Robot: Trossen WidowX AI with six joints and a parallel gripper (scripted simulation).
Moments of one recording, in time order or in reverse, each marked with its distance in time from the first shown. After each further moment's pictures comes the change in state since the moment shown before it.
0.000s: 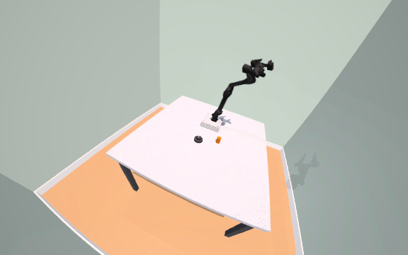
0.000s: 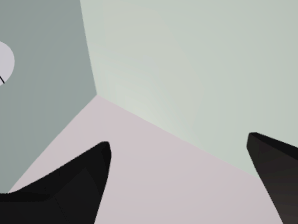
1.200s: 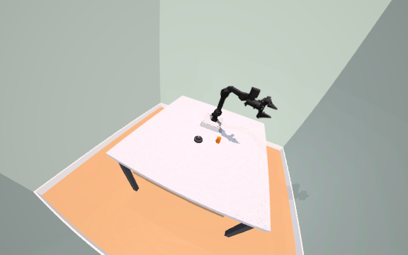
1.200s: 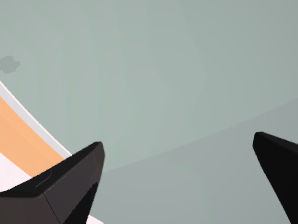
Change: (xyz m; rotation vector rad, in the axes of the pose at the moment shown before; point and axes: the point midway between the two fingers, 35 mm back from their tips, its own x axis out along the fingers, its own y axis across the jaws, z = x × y) arm -0.332 0.219 0.147 1.330 0.798 1.395
